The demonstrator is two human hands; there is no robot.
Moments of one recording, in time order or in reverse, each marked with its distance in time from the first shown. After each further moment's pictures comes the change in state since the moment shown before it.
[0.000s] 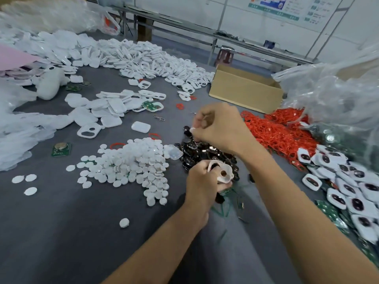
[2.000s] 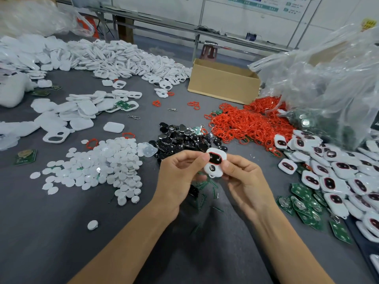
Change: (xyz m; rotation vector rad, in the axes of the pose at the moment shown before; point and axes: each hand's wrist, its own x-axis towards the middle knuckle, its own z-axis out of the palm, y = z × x) left_hand -0.006 0.002 0.001 0.039 -0.138 0.215; right_hand -0.117 0.096 0.015 1.460 0.195 0.272
